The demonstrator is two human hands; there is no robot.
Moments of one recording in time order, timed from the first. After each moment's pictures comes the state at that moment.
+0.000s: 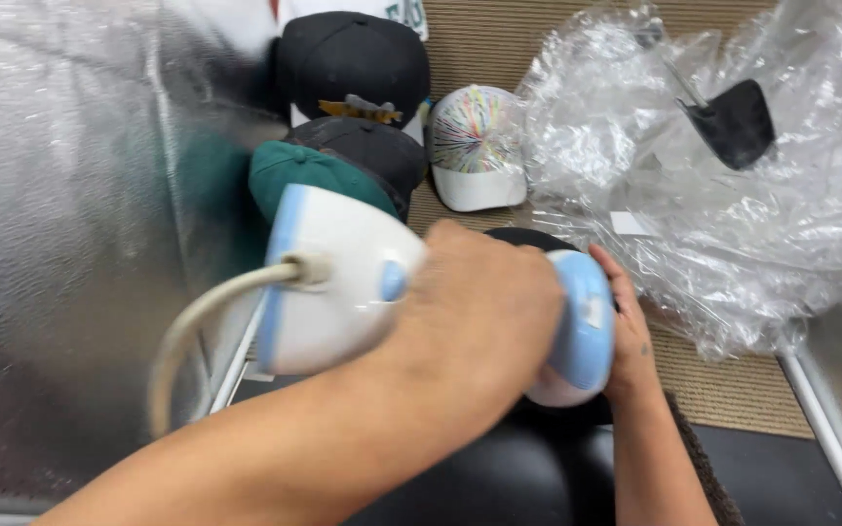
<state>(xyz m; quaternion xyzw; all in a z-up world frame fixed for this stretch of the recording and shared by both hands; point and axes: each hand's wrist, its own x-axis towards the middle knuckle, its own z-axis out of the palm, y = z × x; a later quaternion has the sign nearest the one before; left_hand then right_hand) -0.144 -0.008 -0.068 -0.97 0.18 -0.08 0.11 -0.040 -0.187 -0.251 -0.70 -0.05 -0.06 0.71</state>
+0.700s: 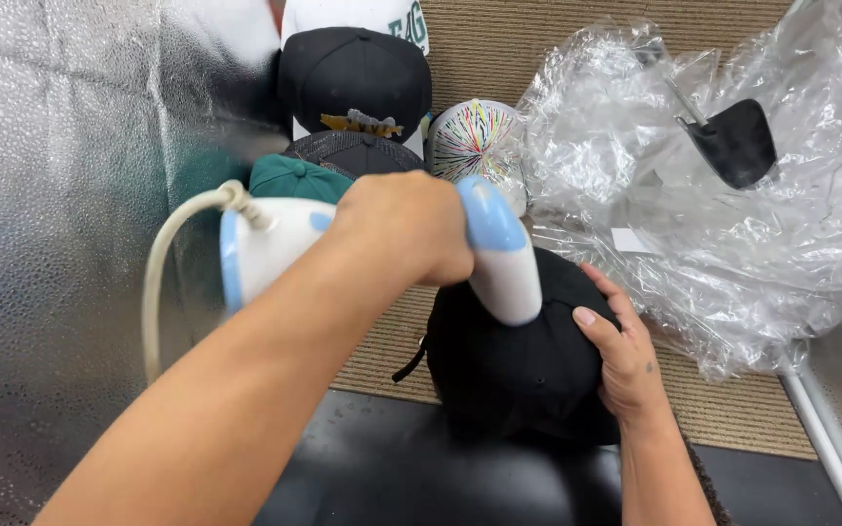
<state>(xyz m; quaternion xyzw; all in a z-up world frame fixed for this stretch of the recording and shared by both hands) -0.069 0.057 -0.056 -1.00 0.04 -0.01 0.01 -0.066 -0.166 -0.215 -0.66 -0.03 -0.03 0.75</state>
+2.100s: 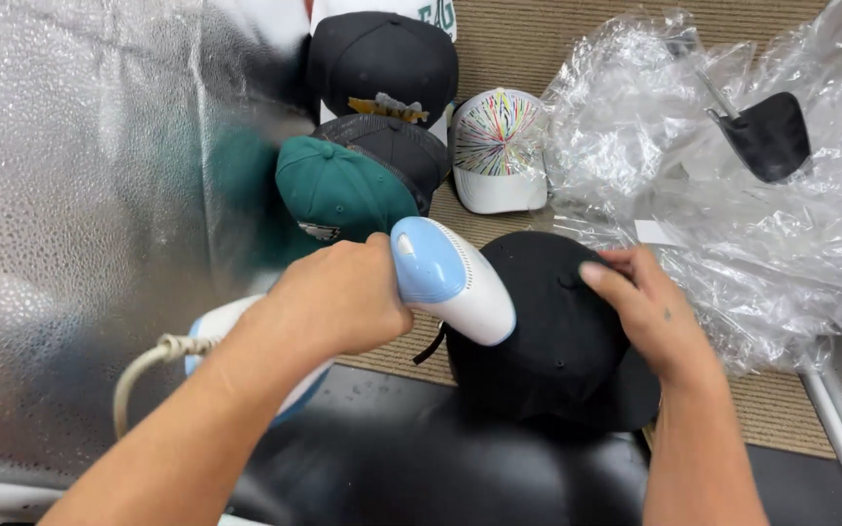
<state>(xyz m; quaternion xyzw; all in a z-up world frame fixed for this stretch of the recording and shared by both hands) -0.147 0.111 -0.081 -0.99 -0.04 0.06 -0.13 -0.038 -0.186 -0.187 -0.89 -0.02 -0.03 0.46</state>
